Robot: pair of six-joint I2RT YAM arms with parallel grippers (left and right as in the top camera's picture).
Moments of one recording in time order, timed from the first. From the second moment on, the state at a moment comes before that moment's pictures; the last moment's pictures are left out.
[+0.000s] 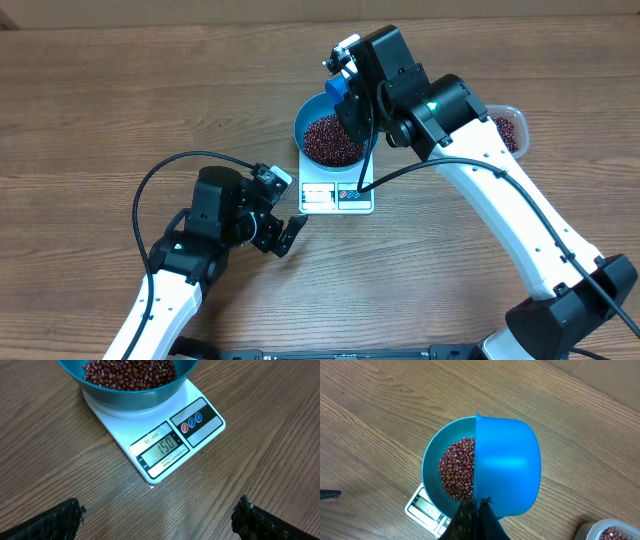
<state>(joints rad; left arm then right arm) -0.30 1.09 0.66 -0.41 0.34 0.23 0.56 1.75 1.80 -0.98 0.03 -0.04</state>
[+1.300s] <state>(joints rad) -0.30 1.09 0.66 -0.41 0.34 0.23 -0.43 1.53 1.72 -1.56 -0.77 -0.17</state>
